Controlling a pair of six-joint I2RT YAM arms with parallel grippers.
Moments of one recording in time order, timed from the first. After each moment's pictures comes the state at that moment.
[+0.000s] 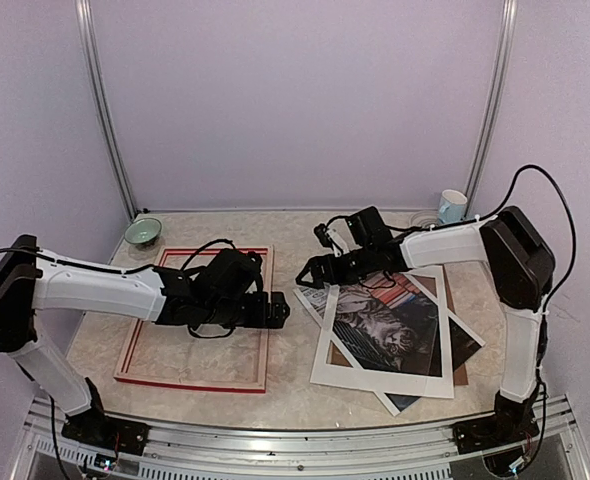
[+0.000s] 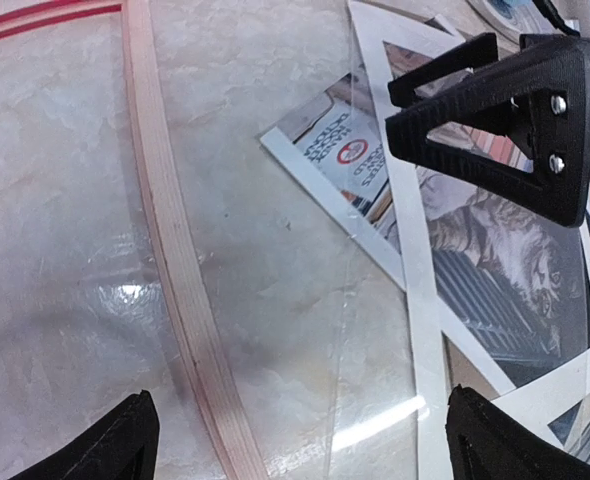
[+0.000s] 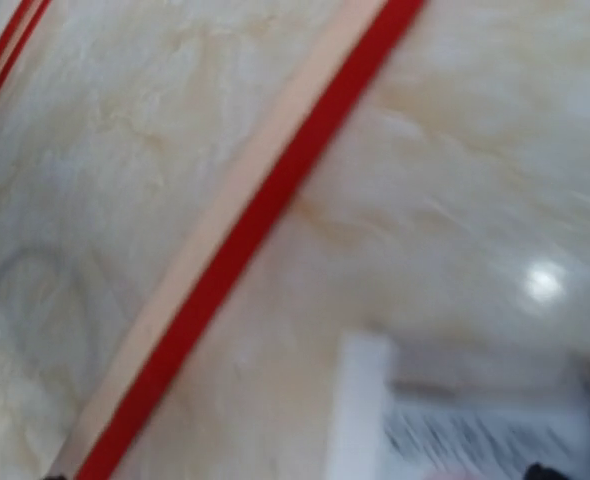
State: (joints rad) left arm -0.97 1.61 0.94 -0.15 -0.21 -0.71; right arm 0.65 2.06 1.37 -0.05 -0.46 0.32
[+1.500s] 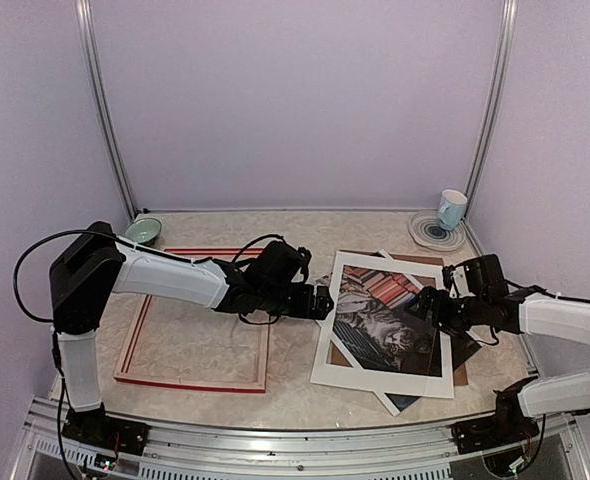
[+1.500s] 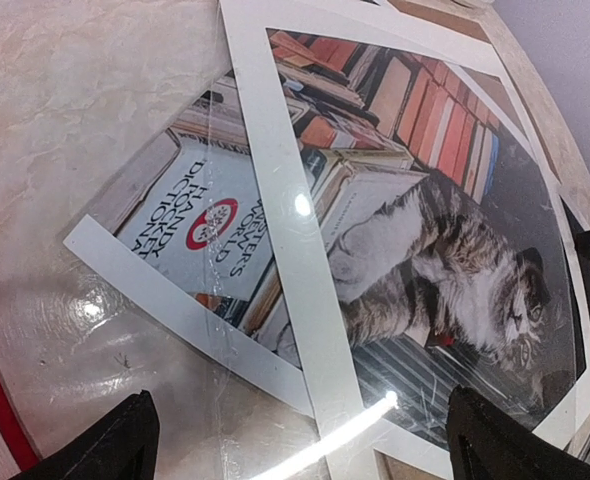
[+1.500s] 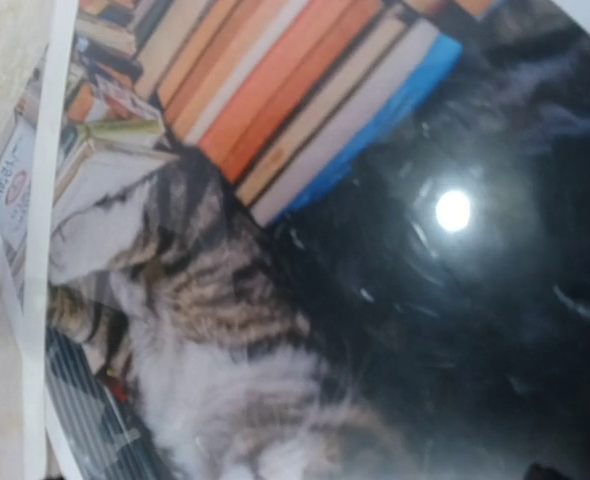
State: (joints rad) left arm -0.95 1.98 1.27 -0.03 -0.05 -0.60; right arm 0.30 1.14 0.47 -0.14 -0.28 0.65
